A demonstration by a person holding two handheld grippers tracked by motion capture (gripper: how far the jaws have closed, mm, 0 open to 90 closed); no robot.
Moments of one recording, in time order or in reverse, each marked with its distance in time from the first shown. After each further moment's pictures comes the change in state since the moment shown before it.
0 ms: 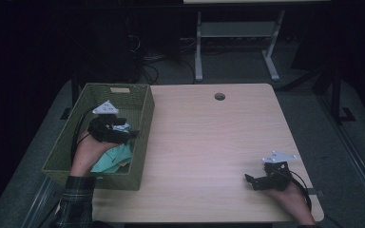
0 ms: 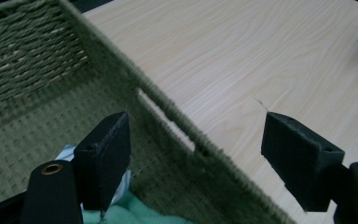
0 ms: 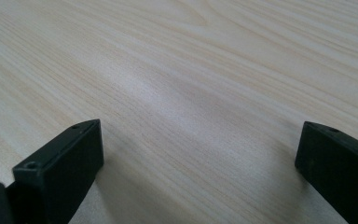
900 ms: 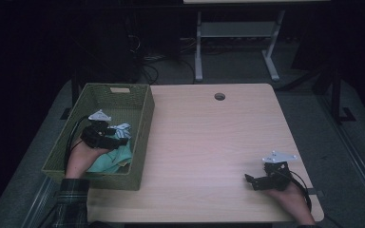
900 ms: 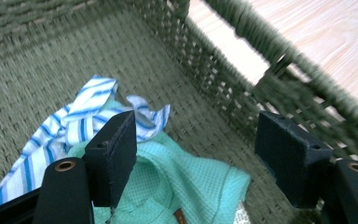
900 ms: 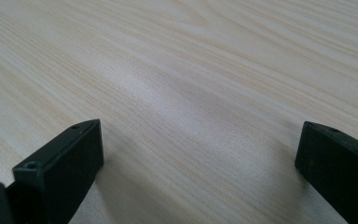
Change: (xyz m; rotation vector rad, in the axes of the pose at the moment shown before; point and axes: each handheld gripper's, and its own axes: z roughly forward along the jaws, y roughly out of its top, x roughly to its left) left arm 0.028 -0.039 0.012 0.127 0.057 -0.077; right arm 0.000 0.000 0.000 0.000 0.000 0.000
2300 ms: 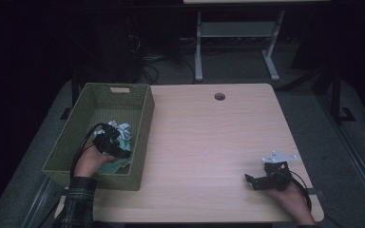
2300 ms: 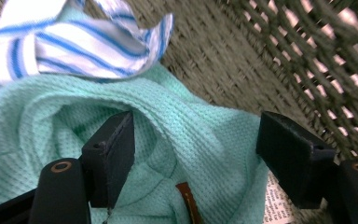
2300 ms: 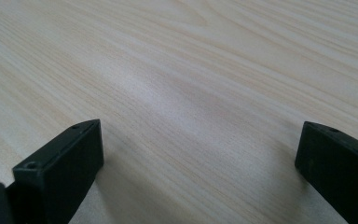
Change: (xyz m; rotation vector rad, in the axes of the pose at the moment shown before) left arm 0.001 -0.015 0.049 0.308 0.008 -0.011; right arm 0.000 0.000 0.000 0.000 0.000 0.000
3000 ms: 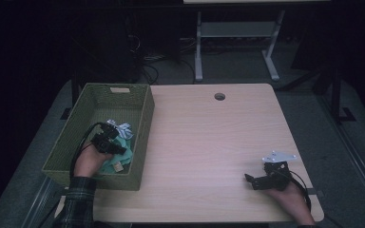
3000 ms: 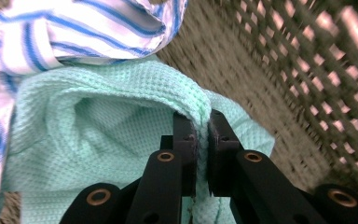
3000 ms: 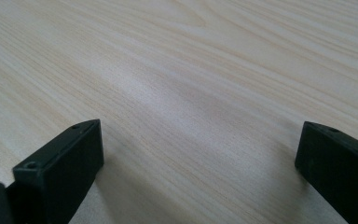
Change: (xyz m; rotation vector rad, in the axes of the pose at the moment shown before) left arm 0.001 0.001 -0.013 -0.019 -0.025 -0.021; right arm 0.000 0.001 0.001 0.000 -0.004 0.008
